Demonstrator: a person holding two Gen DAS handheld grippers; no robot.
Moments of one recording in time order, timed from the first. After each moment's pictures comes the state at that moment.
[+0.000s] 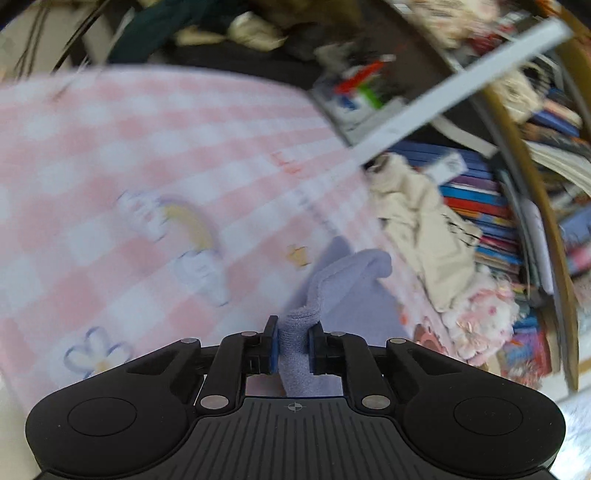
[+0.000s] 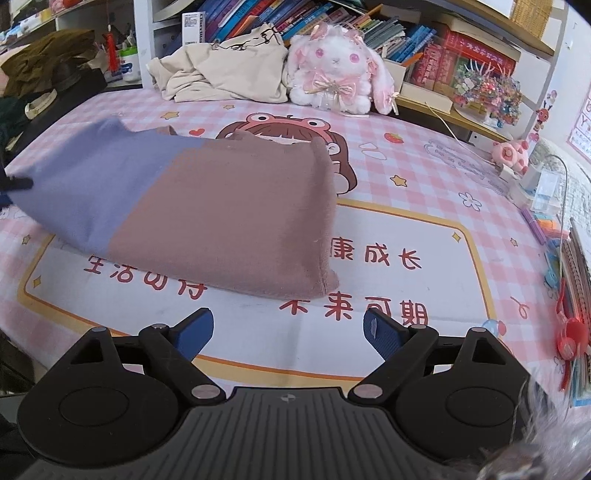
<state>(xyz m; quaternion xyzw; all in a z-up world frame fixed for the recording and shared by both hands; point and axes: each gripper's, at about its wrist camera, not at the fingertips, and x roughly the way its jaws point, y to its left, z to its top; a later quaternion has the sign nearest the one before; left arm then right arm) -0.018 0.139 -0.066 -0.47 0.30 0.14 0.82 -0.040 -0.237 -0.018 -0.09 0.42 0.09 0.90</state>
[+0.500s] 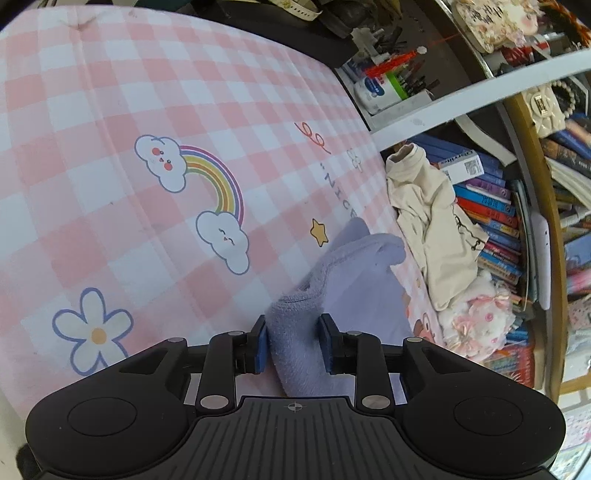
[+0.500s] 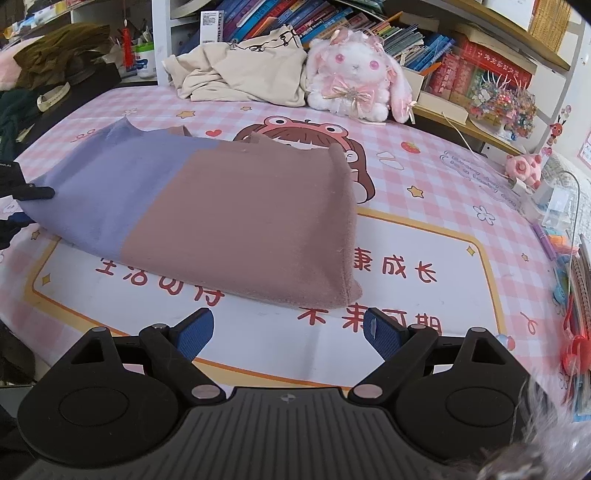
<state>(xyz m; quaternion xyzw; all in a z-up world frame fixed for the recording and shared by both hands) -0.017 0.145 -0.092 -0.53 0.31 0.13 0.78 -0.036 -0.223 -0.018 -0.10 0.42 0.11 0.89</state>
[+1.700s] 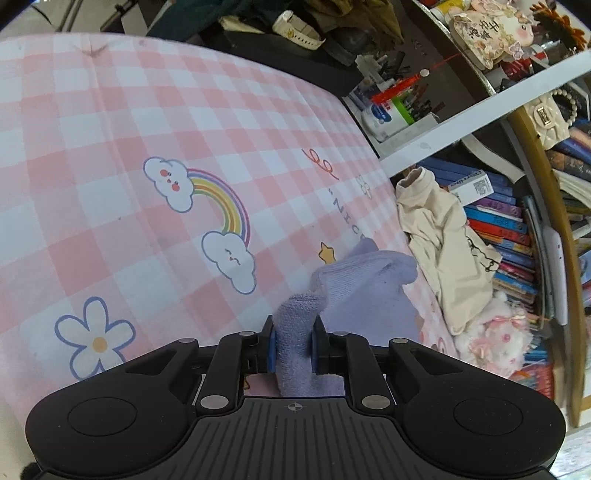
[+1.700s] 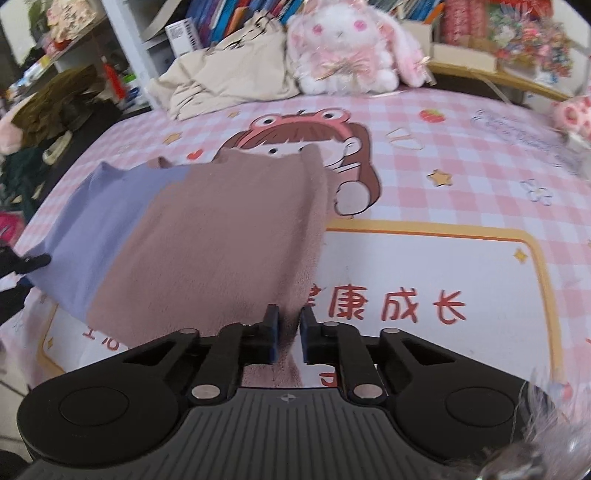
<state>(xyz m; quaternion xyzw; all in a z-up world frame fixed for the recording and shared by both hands) -0.015 0.126 -0.085 -0.49 0.27 0.19 0.81 0.061 -0.289 -0.040 0.02 0.47 0.20 0.86</state>
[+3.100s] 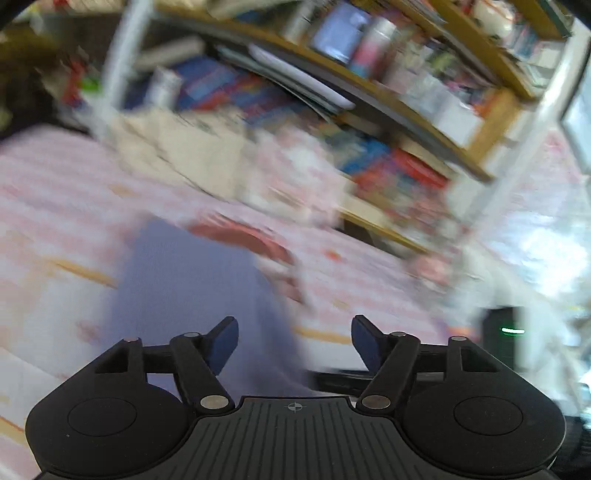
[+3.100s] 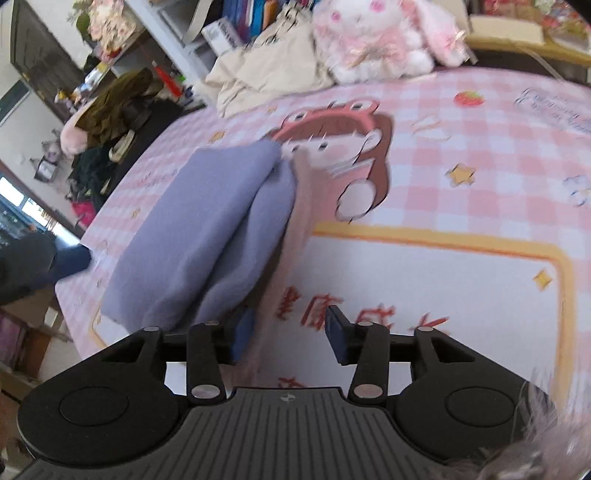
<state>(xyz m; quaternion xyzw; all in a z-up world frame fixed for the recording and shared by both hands) 0.010 -0.139 0.032 -0.18 0.31 -0.03 0.93 0.101 -0.361 -0.038 0.09 0.47 0.32 0.82</state>
